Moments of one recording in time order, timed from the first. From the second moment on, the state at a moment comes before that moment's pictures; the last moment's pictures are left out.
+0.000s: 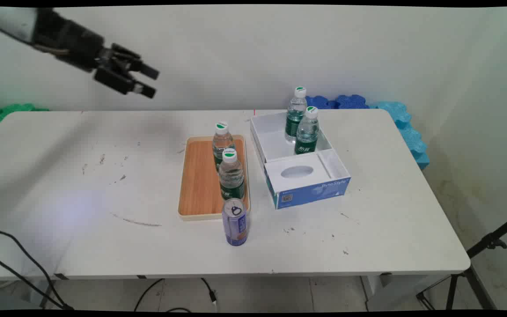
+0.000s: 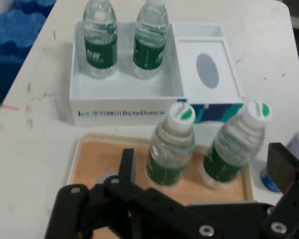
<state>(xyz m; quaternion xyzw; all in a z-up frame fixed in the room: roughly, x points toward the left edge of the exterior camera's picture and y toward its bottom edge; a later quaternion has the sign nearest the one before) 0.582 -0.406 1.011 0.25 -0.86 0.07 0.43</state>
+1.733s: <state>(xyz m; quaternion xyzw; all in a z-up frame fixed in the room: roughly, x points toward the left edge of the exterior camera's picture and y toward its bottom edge) 0.294 -0.566 0.881 0.25 -0.89 0.08 0.37</state>
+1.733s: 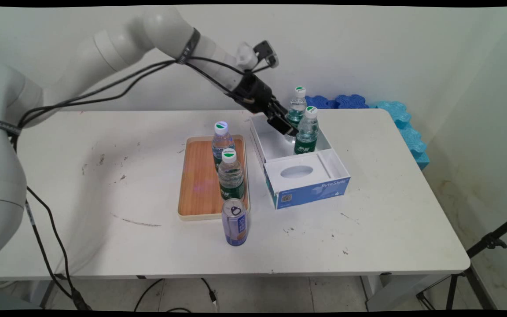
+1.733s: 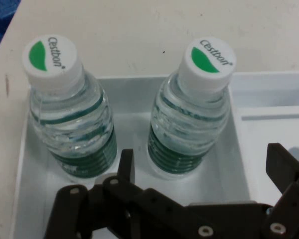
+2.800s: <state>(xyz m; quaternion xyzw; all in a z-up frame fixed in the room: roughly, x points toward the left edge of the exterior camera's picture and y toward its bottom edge) 0.255 -0.584 0.837 0.23 -0.89 0.11 0.38</state>
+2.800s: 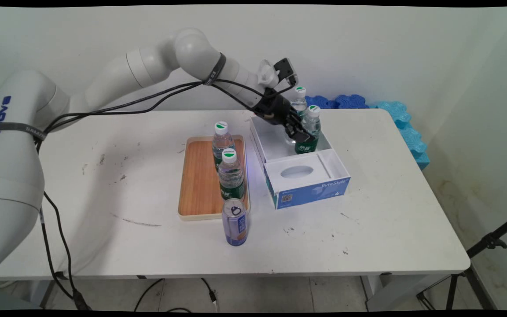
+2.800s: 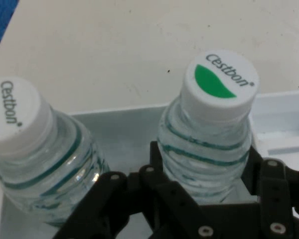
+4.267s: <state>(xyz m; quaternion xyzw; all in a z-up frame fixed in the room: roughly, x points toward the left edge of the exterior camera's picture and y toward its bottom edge) 0.362 -0.501 1.019 0.24 -0.86 0.09 0.43</state>
